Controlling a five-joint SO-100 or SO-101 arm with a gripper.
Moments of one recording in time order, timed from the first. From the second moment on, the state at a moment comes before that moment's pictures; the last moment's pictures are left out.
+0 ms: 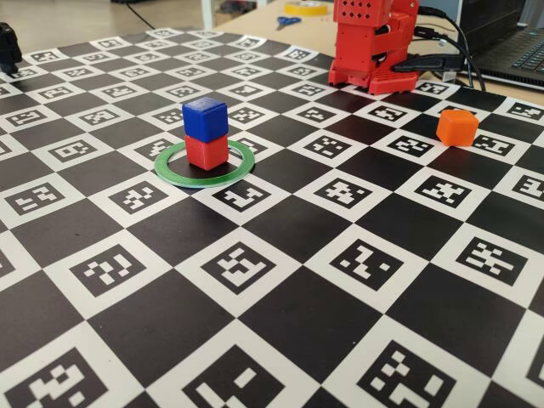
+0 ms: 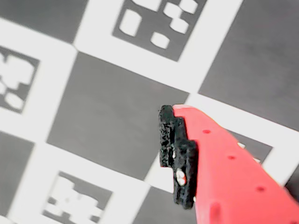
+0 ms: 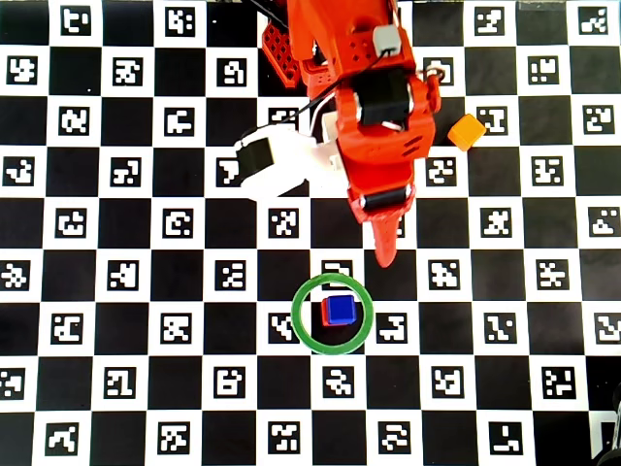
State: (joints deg) arm -13.3 117.3 103.8 89.4 -6.9
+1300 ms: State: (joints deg) arm -66.4 121.1 125.9 72.2 23.3
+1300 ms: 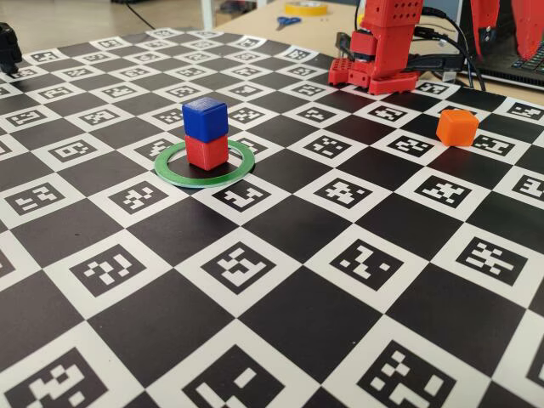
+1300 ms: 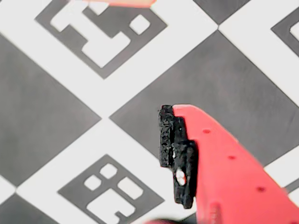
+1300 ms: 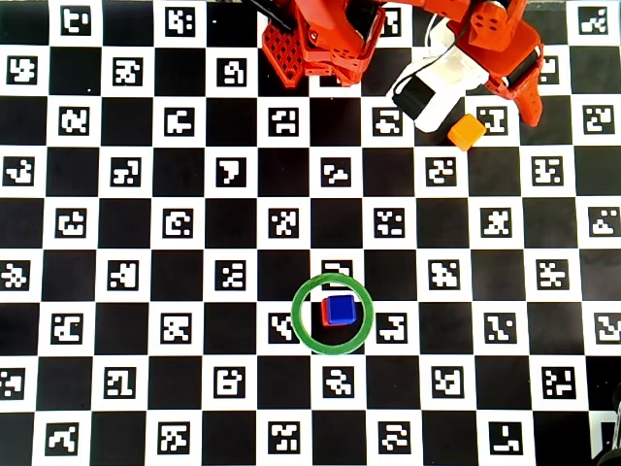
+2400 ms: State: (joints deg) arm -61.3 108.4 136.6 52.9 18.0
